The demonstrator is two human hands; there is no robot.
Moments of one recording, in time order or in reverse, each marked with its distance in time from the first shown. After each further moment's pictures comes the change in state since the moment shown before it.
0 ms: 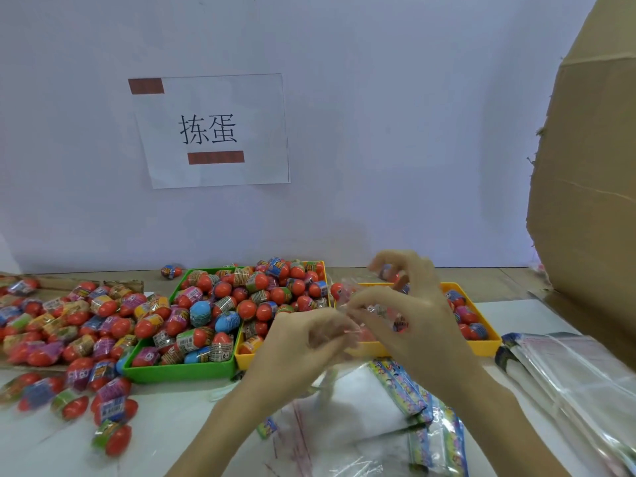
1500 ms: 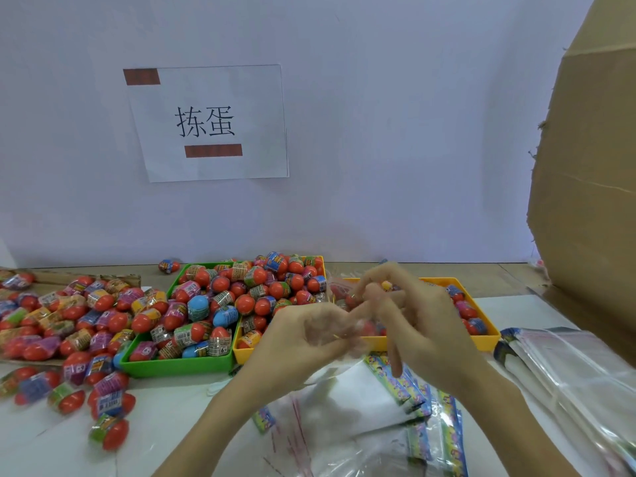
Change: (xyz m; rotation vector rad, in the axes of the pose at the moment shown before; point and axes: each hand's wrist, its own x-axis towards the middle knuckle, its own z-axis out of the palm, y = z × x) left_hand 0.001 0.005 -0.002 -0.290 -0.106 -0.150; right_hand -0.004 -0.004 -0.005 0.548 -0.178 0.177
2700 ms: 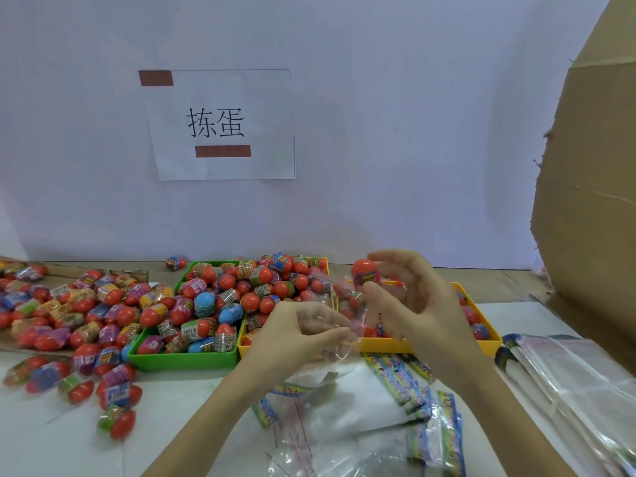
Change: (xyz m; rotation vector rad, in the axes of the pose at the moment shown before) left_hand 0.002 -0.002 -0.009 -0.076 0.067 -0.216; right_hand 0.011 0.000 0.003 0.344 0.148 0.162
